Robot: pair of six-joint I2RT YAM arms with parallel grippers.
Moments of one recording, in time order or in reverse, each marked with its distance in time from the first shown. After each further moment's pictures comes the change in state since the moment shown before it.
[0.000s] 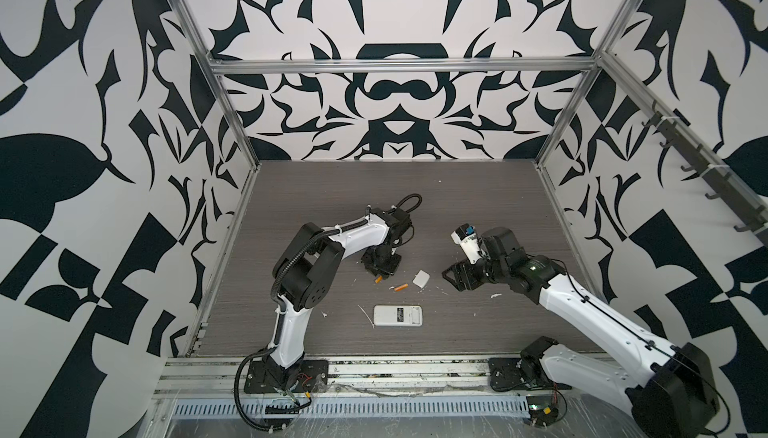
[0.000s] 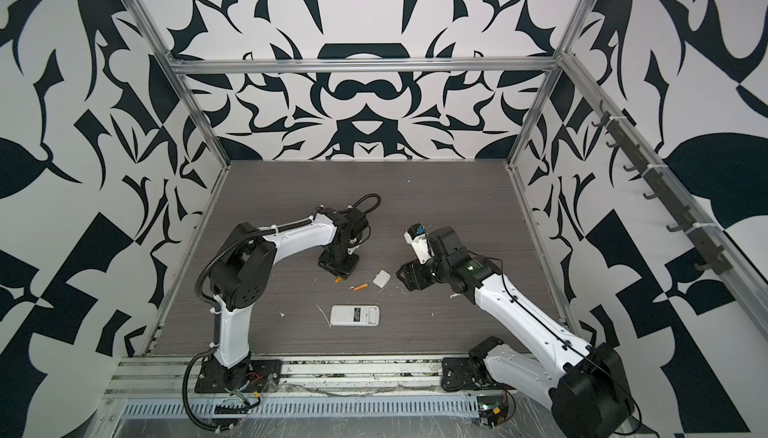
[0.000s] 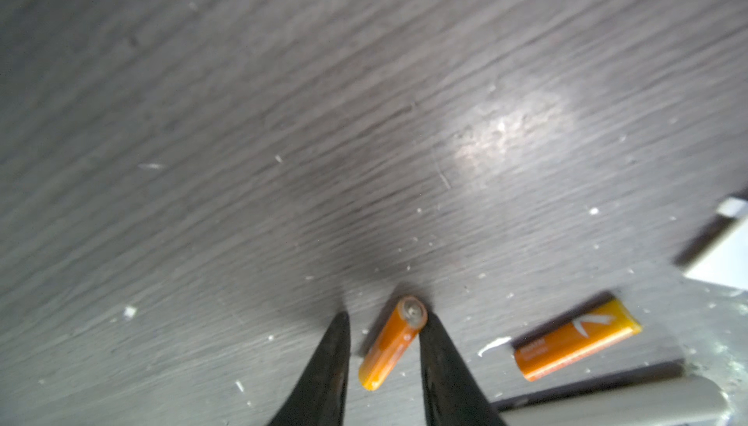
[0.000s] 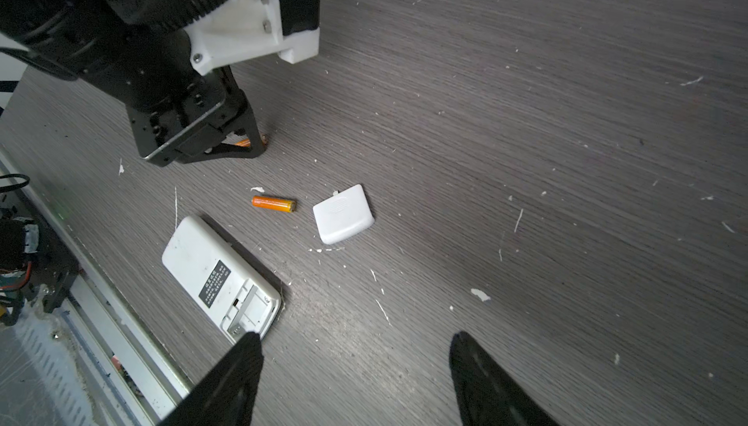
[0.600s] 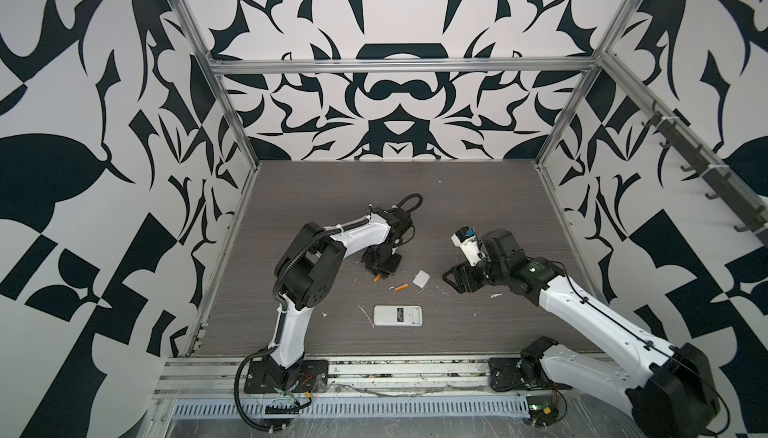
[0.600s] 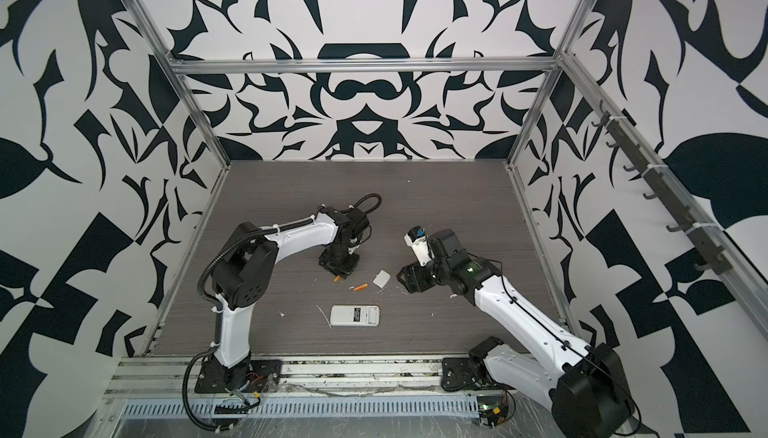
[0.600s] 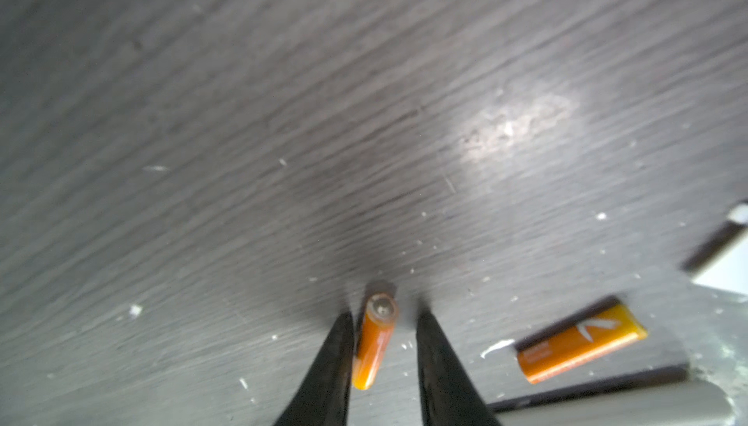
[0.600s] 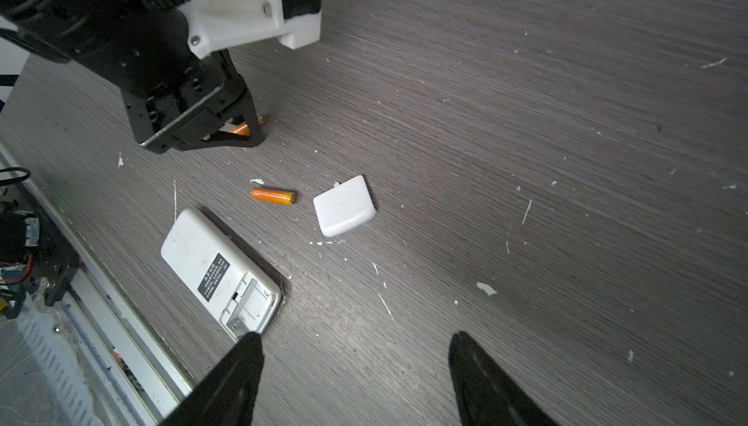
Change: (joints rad) left arm -0.001 0.018 0.023 -0.020 -0.010 -0.008; right arm -0.006 -0.002 -0.026 0.008 -0.015 0.000
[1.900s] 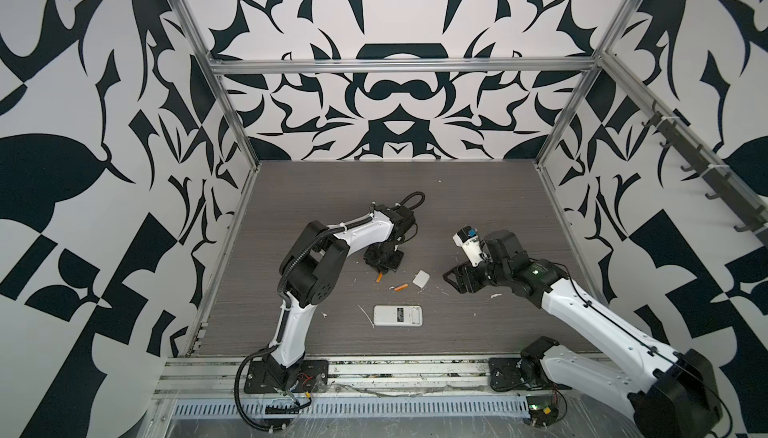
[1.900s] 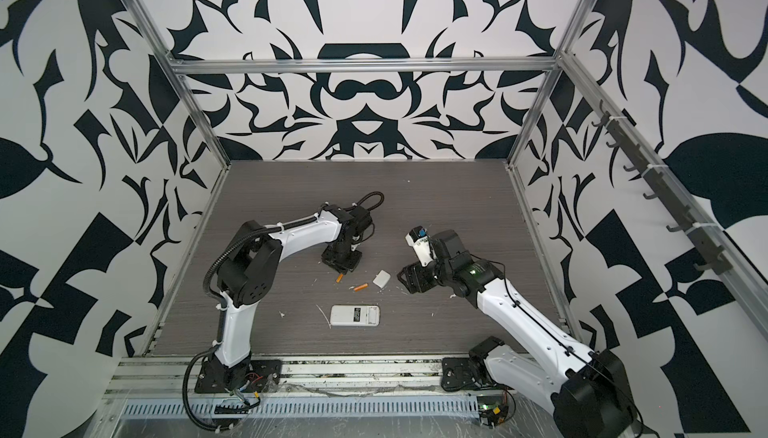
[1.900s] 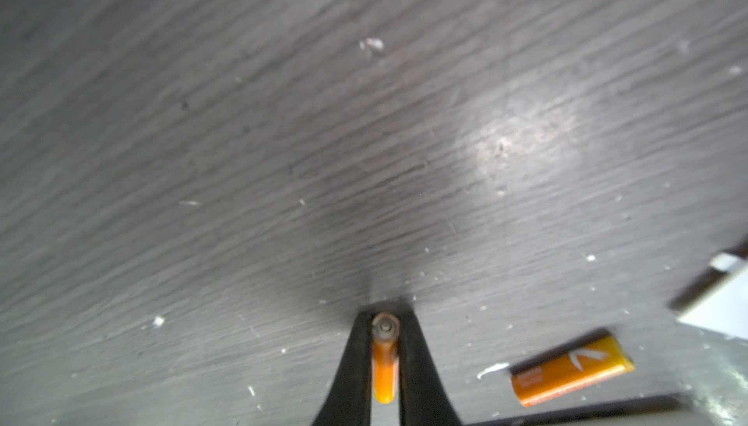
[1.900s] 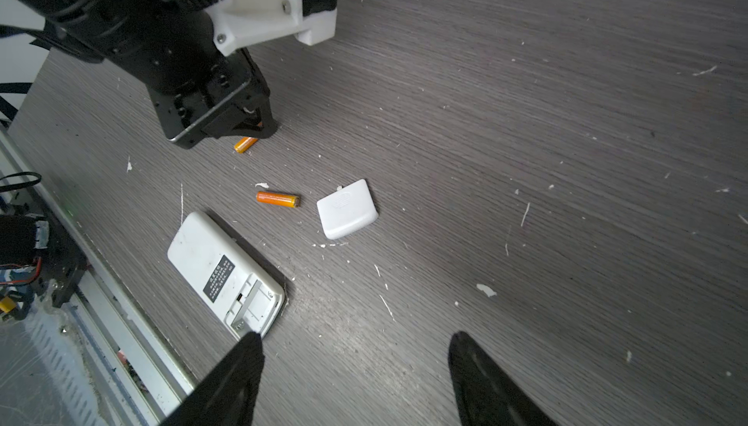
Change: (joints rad) left arm -0.001 0.032 0.053 -0.013 -0.035 -0.036; right arm -0.006 -0.035 -0.008 0.007 -0.011 0.004
